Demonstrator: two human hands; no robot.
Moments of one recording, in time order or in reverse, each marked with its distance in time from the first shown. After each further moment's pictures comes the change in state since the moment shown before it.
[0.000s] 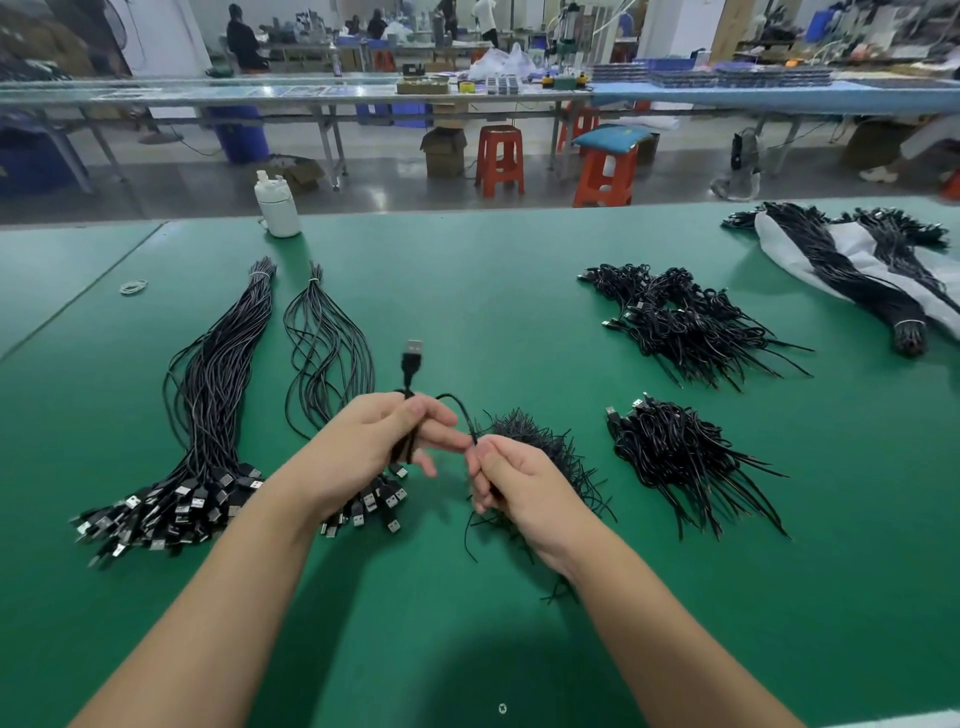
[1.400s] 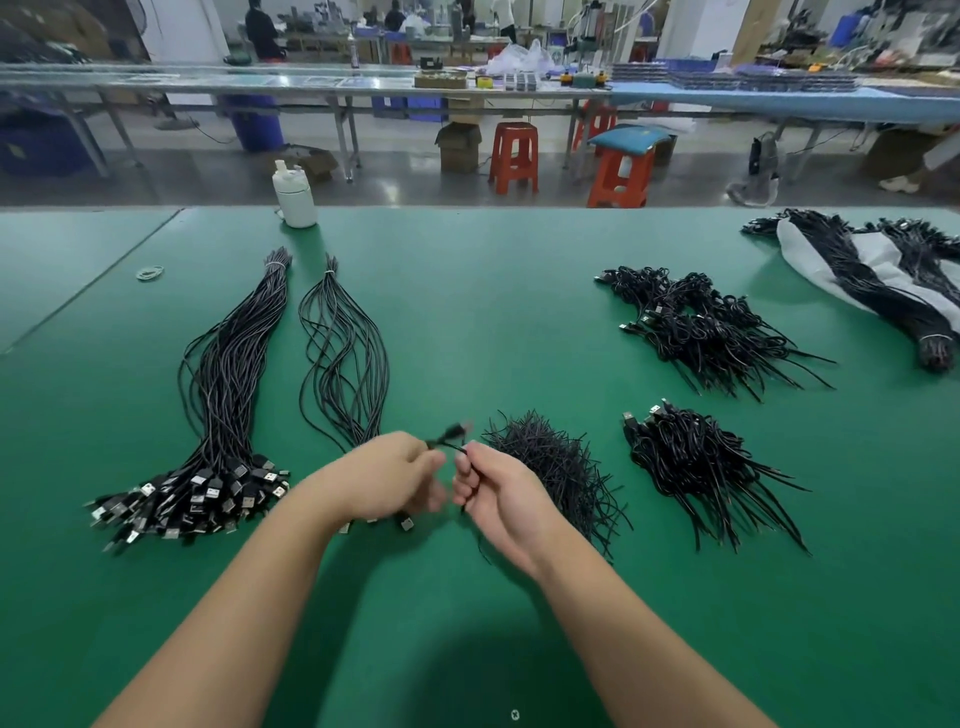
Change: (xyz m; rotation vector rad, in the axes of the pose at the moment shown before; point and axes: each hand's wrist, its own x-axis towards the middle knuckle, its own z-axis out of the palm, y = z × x) left_hand -0.001 -0.021 -0.006 0.656 -0.026 -0.392; right_hand 0.039 0.039 0.032 0.581 0.078 0.190
